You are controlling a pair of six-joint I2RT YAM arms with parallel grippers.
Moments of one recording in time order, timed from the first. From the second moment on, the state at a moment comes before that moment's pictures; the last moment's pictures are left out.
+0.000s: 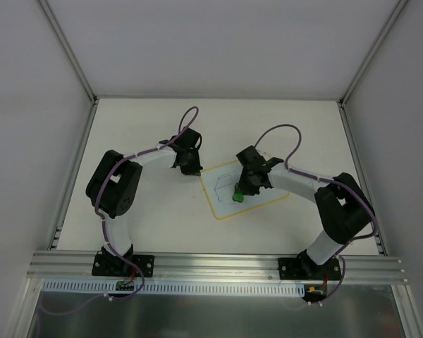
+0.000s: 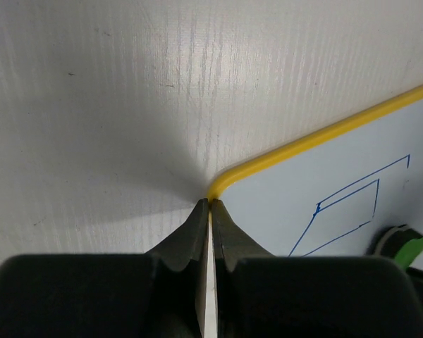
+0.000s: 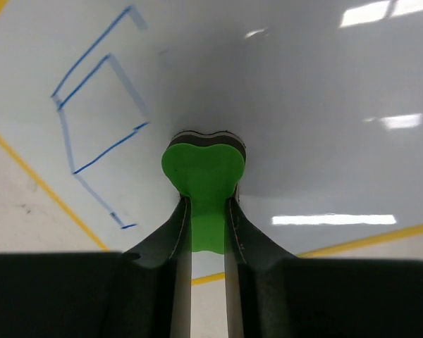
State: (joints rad) left arm -0.53 1.89 1.19 -0.37 0.03 -0.65; right arm 0.70 1.67 1.00 -0.47 0.09 0.89
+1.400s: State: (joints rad) left arm -0.52 1.86 1.16 -0.38 0.05 -0.67; right arm 0.52 1.89 1.32 -0.71 0.21 0.73
